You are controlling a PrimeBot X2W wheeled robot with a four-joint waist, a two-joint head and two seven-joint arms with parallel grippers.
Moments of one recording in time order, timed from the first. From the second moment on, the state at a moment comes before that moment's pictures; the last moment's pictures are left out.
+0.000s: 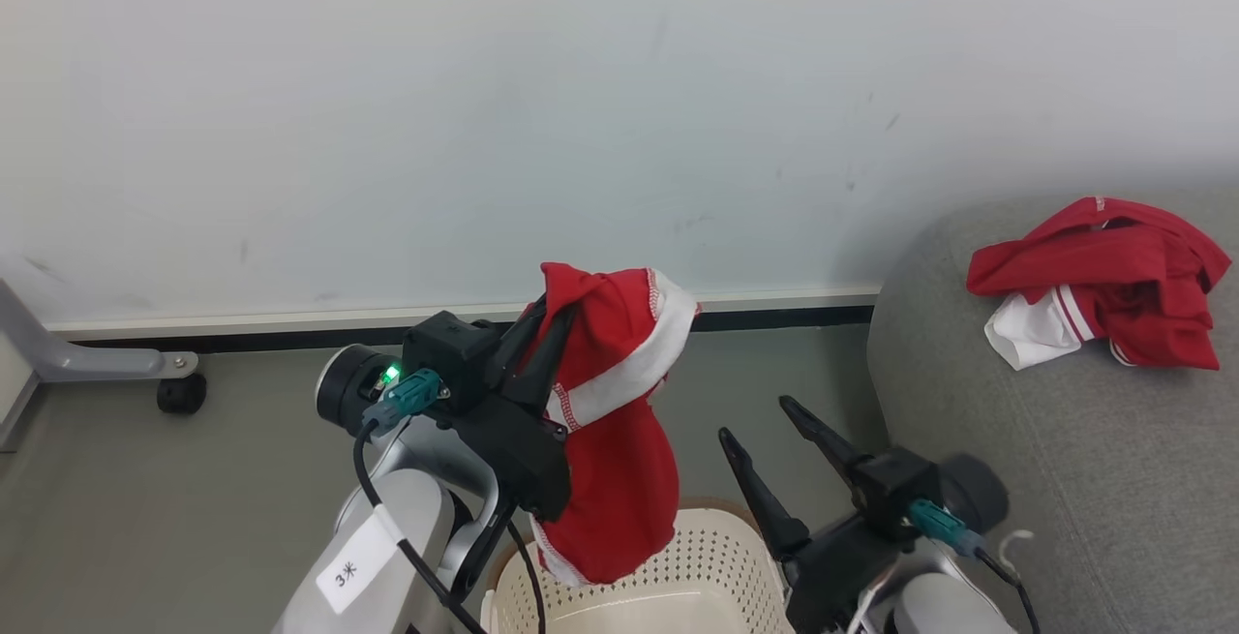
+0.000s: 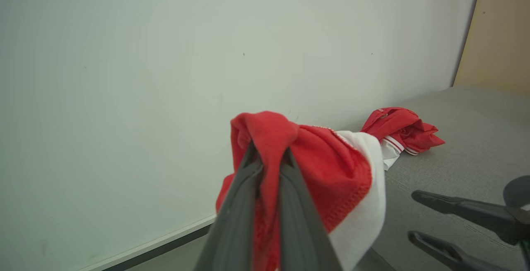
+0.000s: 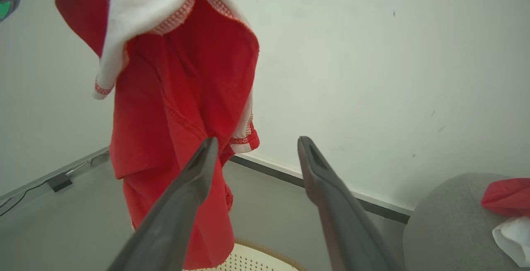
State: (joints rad) left arm -0.48 0.05 -0.43 0.40 -0.35 -0.12 -0.07; right arm -0.34 -0.07 0.48 0.48 0.16 0.11 -0.23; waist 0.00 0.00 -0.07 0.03
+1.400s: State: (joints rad) left arm -0.48 0.06 -0.48 0.20 -0.42 -0.06 0.09; right arm -0.63 -0.06 0.93 0.72 0.39 0.12 -0.24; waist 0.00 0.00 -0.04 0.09
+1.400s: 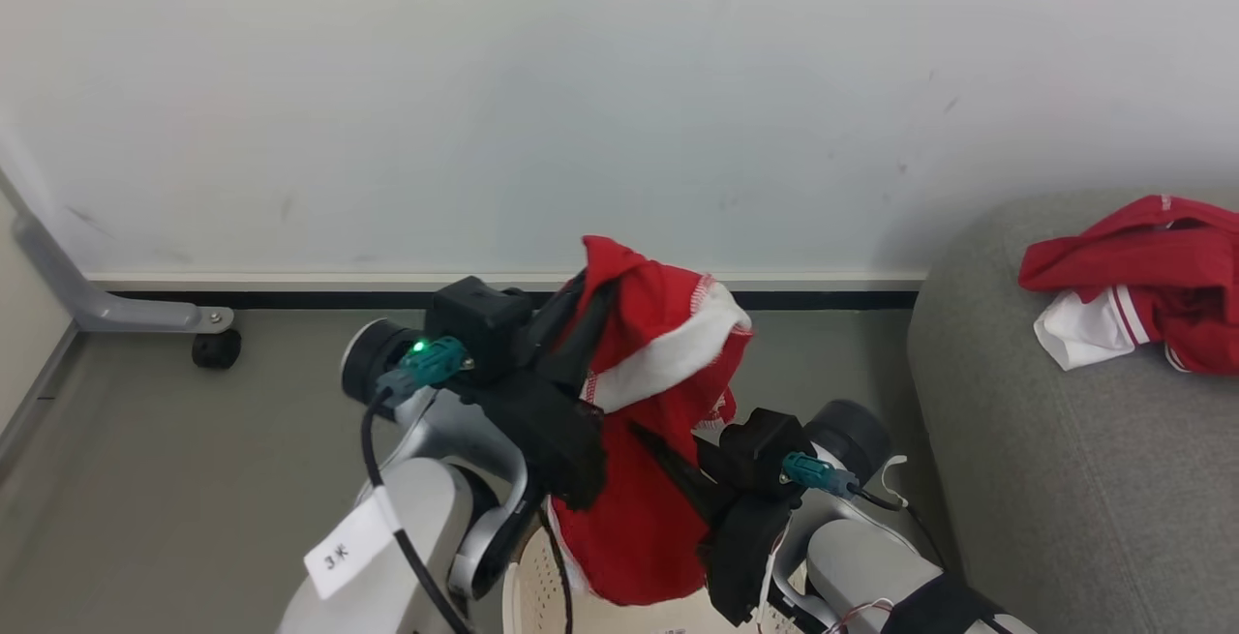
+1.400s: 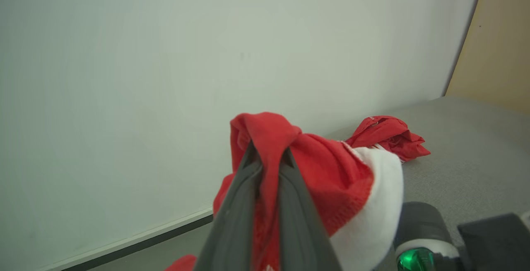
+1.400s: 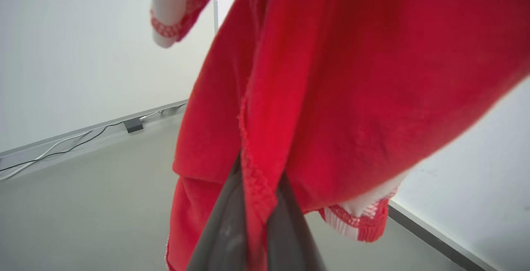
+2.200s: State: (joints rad) left arm -0.29 0.13 -0.45 0.23 -0.44 -0.05 0.02; right arm -0.57 -0.20 0.74 0.63 0.48 0.09 -0.25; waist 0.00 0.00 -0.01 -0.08
